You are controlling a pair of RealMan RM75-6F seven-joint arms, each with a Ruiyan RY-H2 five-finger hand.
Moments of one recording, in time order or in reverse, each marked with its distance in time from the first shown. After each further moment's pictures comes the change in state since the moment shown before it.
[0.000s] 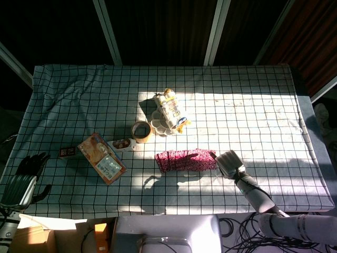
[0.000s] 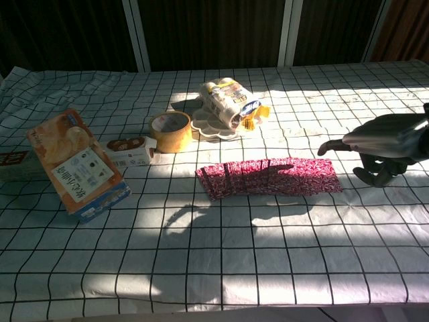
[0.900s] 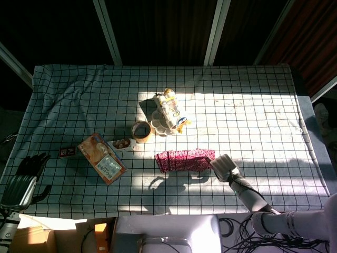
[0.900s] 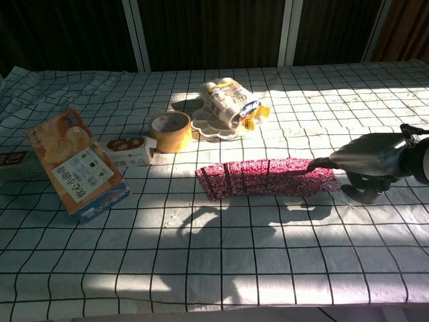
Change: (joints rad) left arm 0.002 0.001 0.004 0.001 0.007 0.006 -0.005; right arm 0.063 -0.079 -0.059 0.067 0.053 -0.031 0.020
